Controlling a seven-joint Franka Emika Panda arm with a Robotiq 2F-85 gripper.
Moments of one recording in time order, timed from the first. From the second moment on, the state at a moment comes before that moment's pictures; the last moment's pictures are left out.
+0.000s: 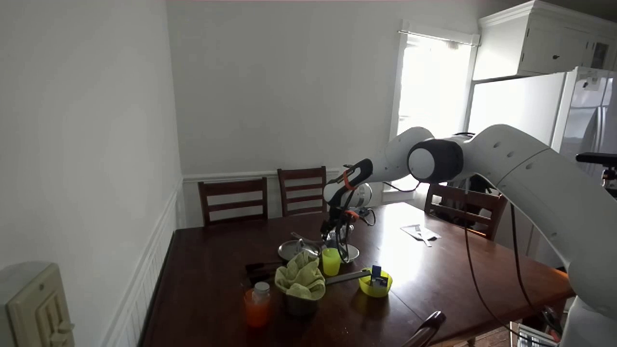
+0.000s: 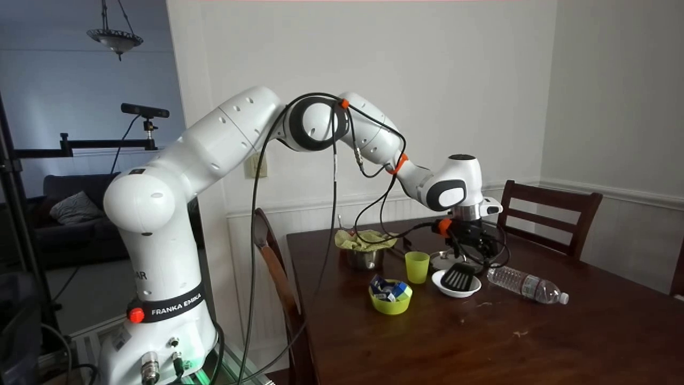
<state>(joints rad) -0.40 0.96 -0.05 -1.30 0.19 2.52 -0.46</state>
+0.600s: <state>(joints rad) -0.41 1.04 0.00 -1.25 0.19 2.61 -0.45</state>
